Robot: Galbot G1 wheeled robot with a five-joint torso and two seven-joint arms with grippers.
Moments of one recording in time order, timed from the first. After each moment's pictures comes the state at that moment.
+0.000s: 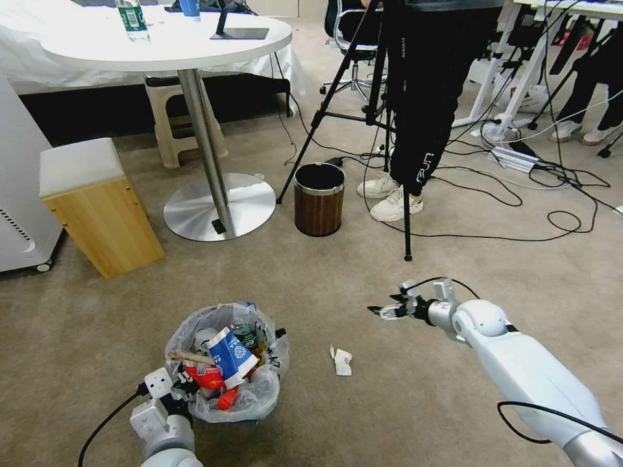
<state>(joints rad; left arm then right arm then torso) 1.68 -1.57 -0.57 -2.08 -0.34 0.29 -0.41 -0.70 0.97 -0.02 1.20 0.56 -0.32 -0.64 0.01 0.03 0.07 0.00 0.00</state>
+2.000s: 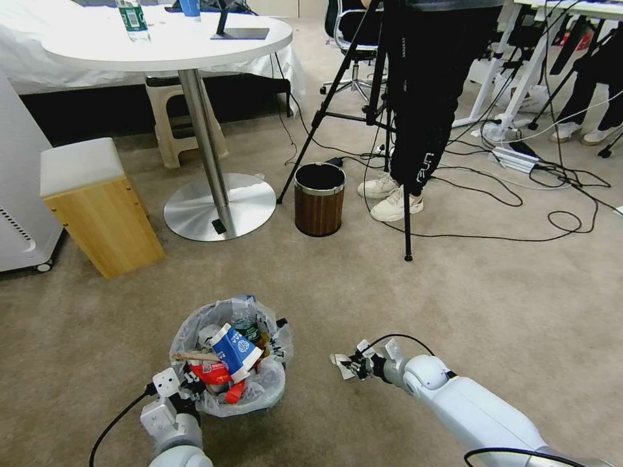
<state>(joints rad) 1.66 -1.59 -0.56 -2.05 -0.32 0.28 -0.41 -0.75 1.07 -0.32 1.05 0.49 -0.21 -0.37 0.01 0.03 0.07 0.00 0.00</state>
